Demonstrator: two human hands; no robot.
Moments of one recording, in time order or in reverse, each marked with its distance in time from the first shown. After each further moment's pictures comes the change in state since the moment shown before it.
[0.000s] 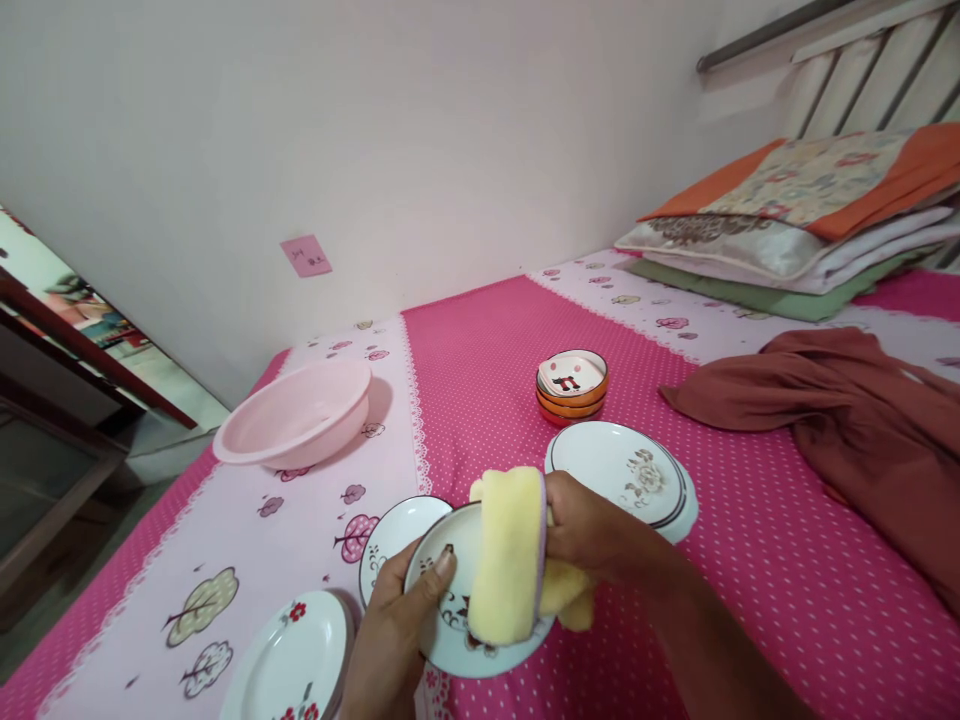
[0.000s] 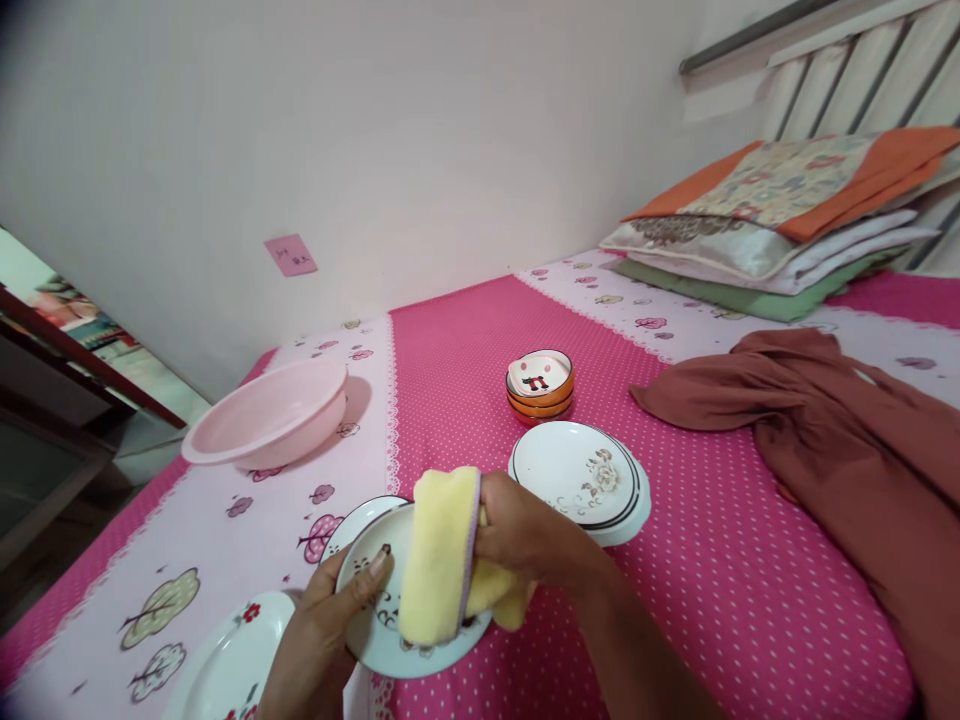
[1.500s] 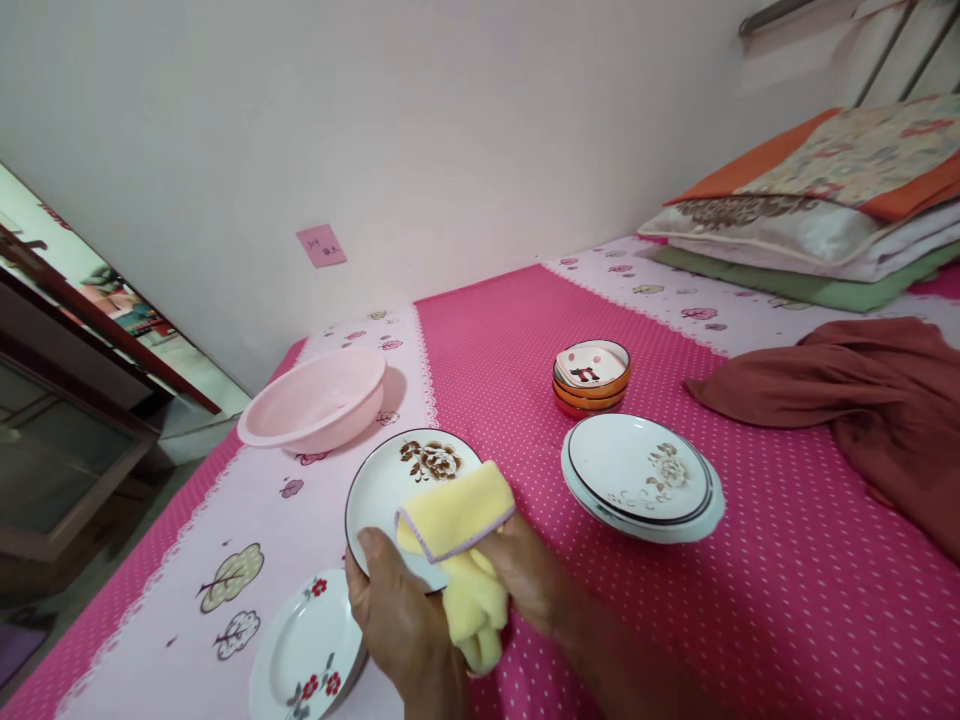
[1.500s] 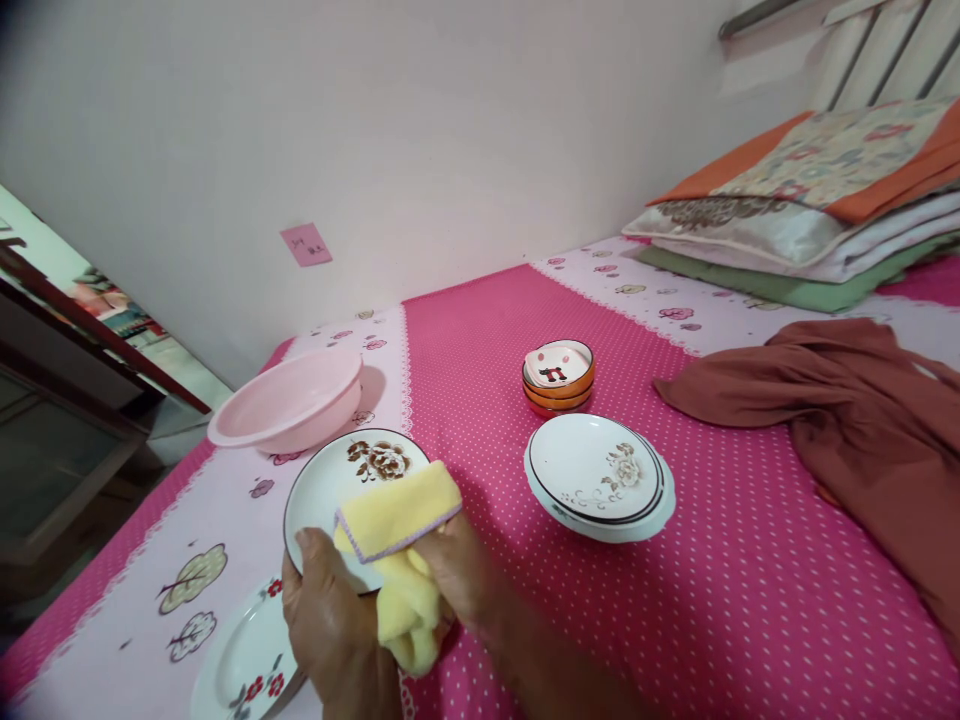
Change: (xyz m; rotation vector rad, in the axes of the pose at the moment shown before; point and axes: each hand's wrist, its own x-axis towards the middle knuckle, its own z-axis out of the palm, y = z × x) left_hand 0.003 0.001 0.034 -0.258 0.617 0.470; right_hand 0.039 0.026 0.108 0.888 0.170 0.000
